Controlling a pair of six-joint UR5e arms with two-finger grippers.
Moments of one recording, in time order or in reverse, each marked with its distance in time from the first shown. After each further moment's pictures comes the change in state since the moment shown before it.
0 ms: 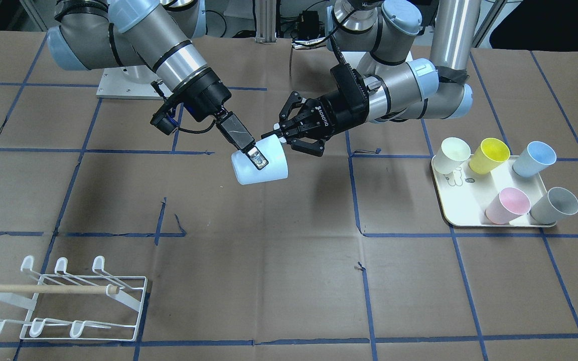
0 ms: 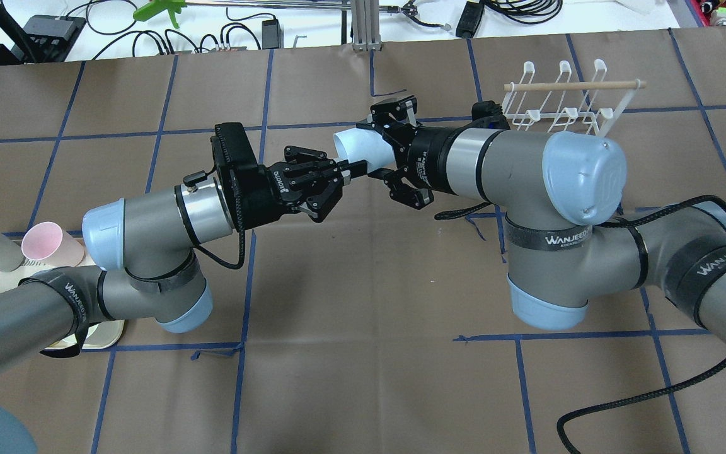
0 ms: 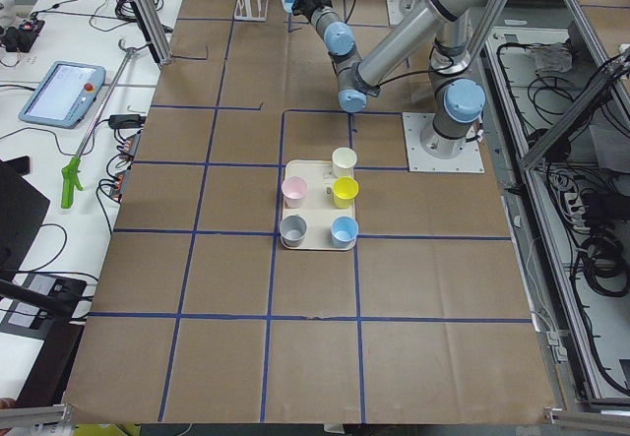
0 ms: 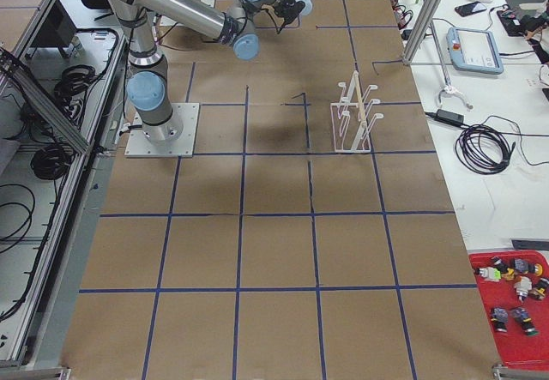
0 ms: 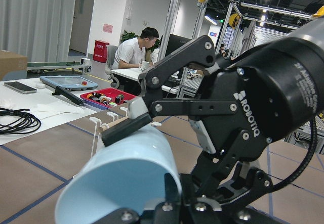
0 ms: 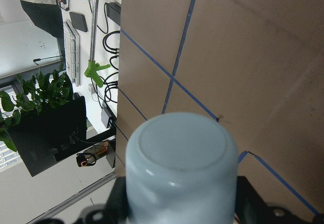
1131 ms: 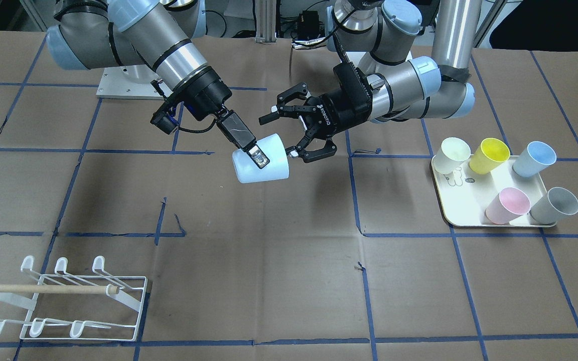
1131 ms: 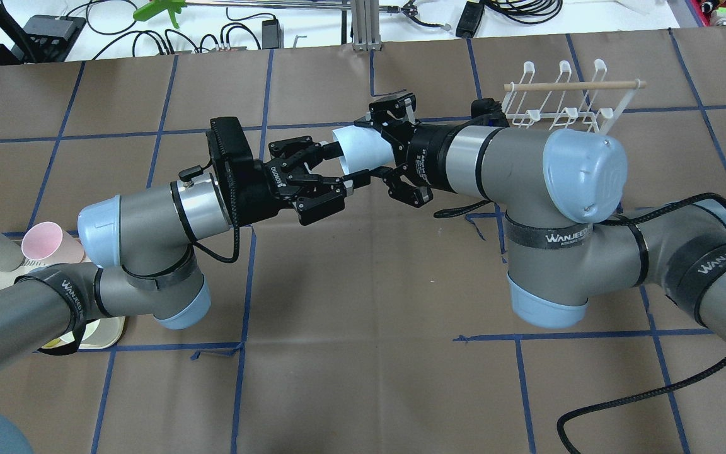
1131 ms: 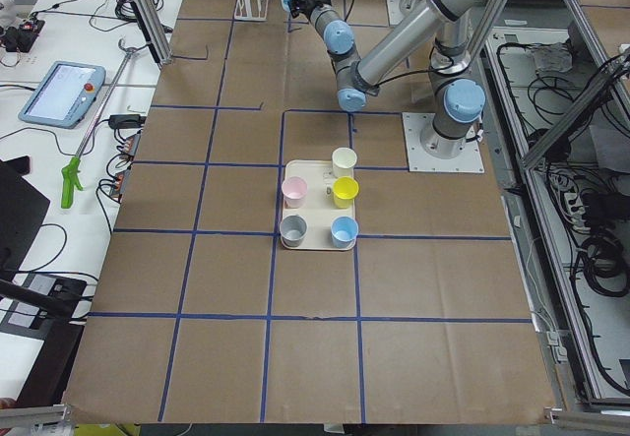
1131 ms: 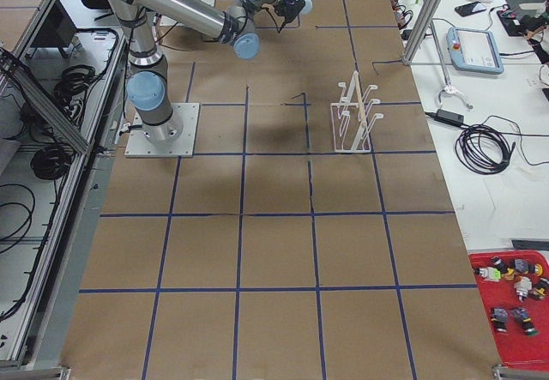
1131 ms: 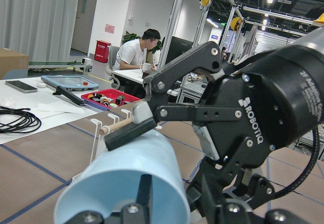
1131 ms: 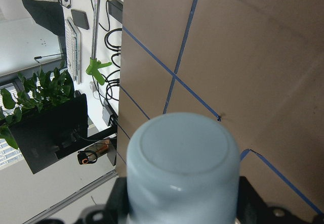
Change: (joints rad) left arm 0.015 0.011 0.008 0.011 0.000 -0.058; right arm 0.000 0.001 -0.010 0.001 0.004 -0.001
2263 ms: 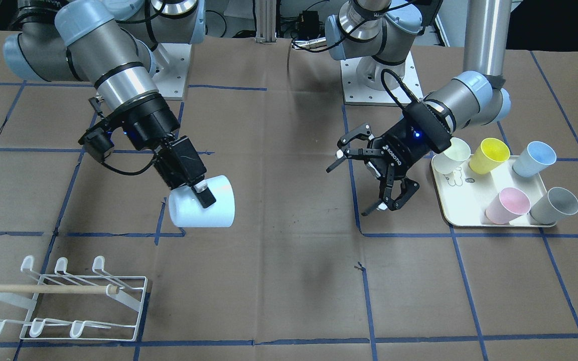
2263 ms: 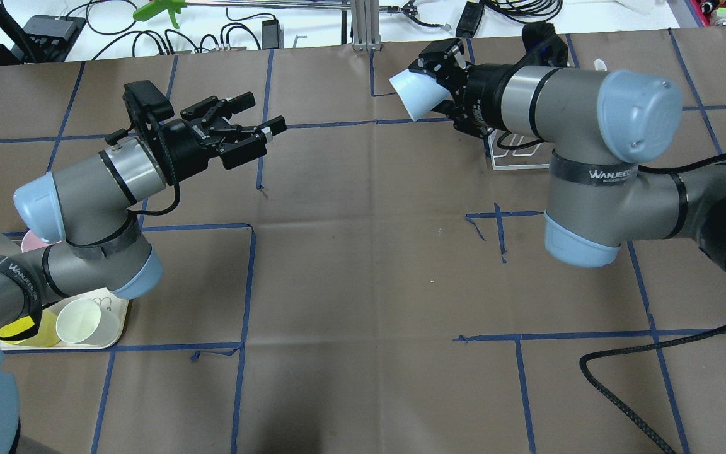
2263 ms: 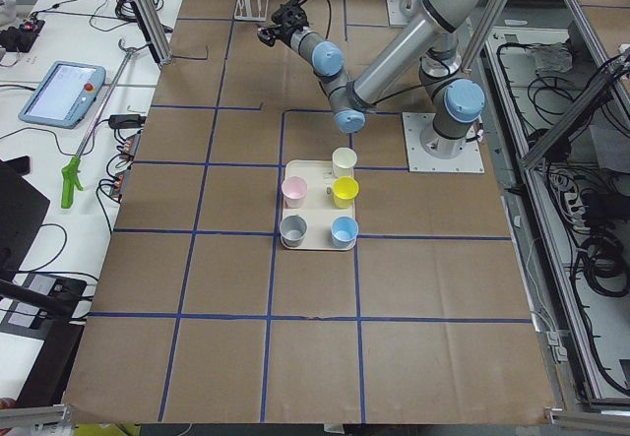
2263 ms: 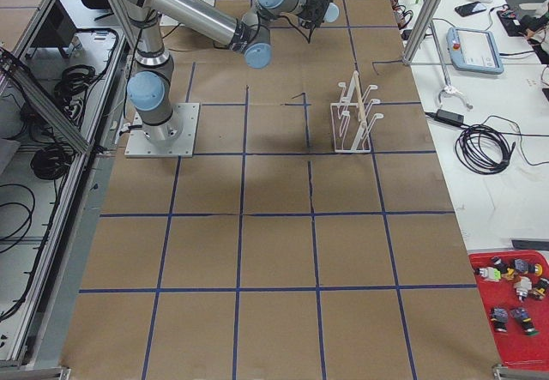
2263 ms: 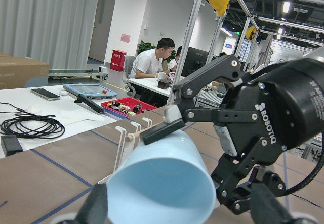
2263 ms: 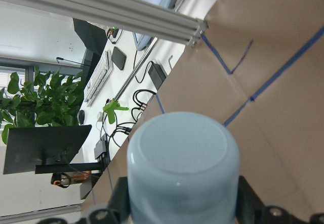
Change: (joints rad) left arm 0.180 -0.063 0.099 -0.067 0.152 -0.010; right arm -0.164 0.067 -0.117 -0.010 -0.067 -0.561
